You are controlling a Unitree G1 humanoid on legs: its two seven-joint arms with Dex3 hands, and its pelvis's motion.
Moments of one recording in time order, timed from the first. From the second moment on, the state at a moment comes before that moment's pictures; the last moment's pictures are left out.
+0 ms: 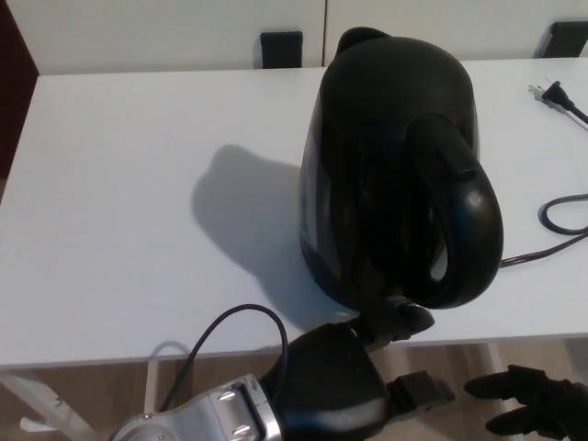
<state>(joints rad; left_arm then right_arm) -0.21 0.41 -0.78 0.02 1.18 -0.38 0.04 0.16 -0.42 0.09 0.46 -0.17 -0.38 0.20</state>
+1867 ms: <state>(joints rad) -0.11 0.48 -0.82 -0.27 1.15 -0.37 -0.04 0.16 -0.43 0.07 0.38 -0.15 -0.24 0.24</state>
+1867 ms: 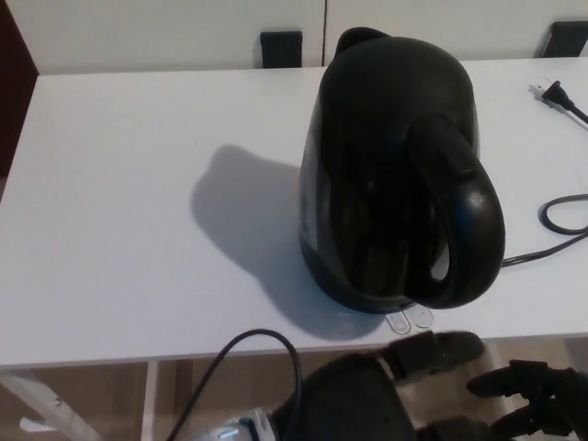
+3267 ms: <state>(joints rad) 0.26 0.58 -0.24 0.49 0.72 -0.37 -0.07 0.27 -0.40 0.08 0.51 -0.18 -0.14 0.18</state>
